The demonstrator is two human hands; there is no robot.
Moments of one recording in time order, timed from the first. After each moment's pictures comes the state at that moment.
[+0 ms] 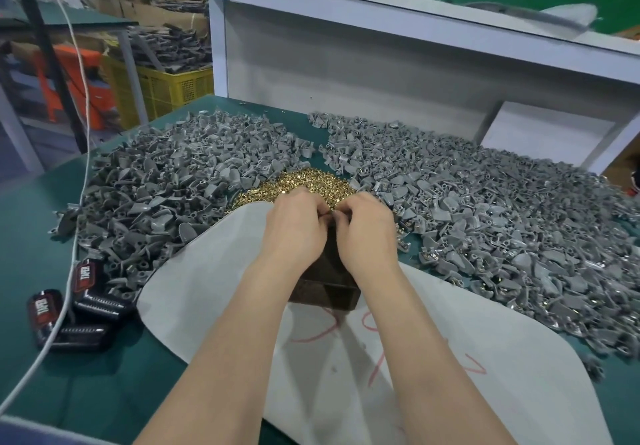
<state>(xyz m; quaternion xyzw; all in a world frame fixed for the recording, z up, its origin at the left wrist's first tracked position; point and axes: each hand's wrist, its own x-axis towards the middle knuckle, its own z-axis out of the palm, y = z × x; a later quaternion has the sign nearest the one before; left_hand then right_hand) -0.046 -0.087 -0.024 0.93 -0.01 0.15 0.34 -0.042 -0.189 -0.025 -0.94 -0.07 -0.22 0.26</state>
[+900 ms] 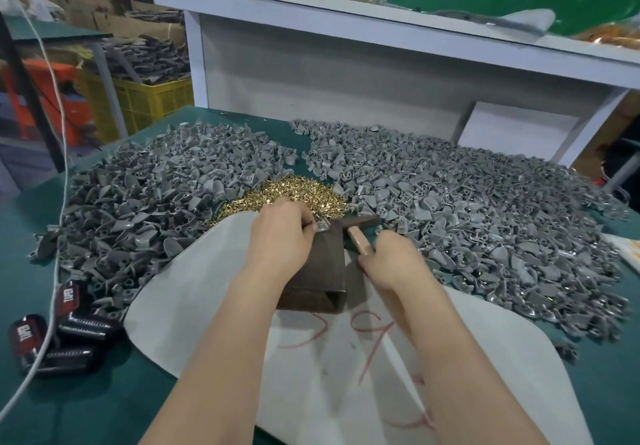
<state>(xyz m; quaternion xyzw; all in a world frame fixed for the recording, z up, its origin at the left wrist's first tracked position) -0.045 -0.087 -0.026 0.93 -0.02 0.14 0.33 -0.053 -0.240 -0.017 -0.98 0.10 0.06 0.16</state>
